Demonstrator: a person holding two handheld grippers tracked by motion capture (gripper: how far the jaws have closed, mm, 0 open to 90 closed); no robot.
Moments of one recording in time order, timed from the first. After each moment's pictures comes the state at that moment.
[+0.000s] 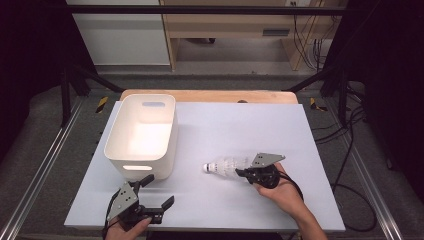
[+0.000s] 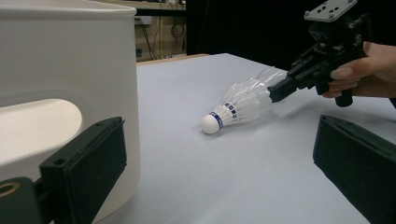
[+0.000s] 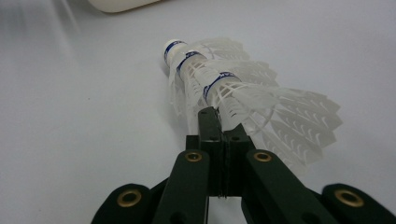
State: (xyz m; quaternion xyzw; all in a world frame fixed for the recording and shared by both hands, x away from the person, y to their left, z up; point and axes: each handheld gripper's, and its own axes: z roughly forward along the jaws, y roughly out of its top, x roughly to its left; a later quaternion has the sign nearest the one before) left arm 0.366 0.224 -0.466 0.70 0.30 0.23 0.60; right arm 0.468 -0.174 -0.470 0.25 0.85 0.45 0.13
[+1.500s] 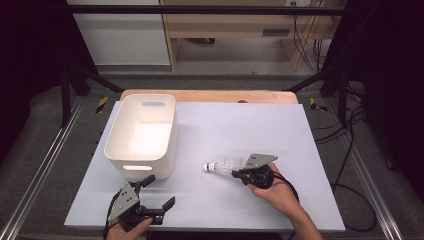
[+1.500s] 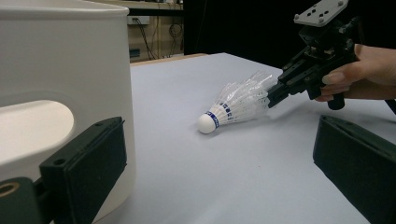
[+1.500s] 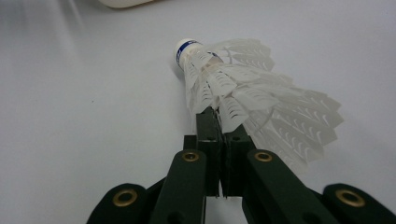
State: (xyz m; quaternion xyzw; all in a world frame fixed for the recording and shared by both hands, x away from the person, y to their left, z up) left arm 0.365 0.221 -0.466 0.70 0.30 0.23 0.60; right arm 0.470 -0.158 -0.474 0.24 0.86 0.44 0.13
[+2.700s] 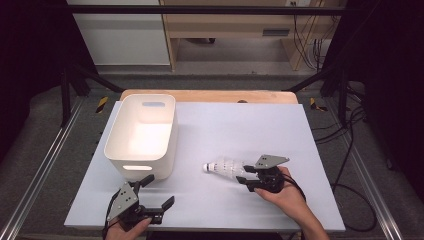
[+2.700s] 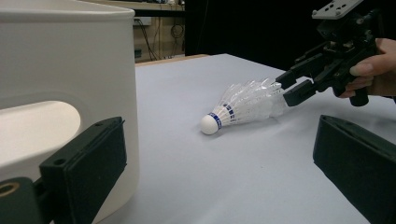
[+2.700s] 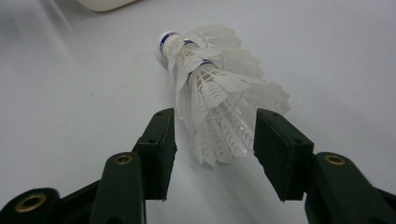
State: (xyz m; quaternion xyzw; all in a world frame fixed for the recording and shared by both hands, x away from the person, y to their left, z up) left arm 0.365 0.223 -0.465 0.70 0.30 0.23 0.60; right arm 0.455 -0.180 -0.464 0.30 0.84 0.43 0.13
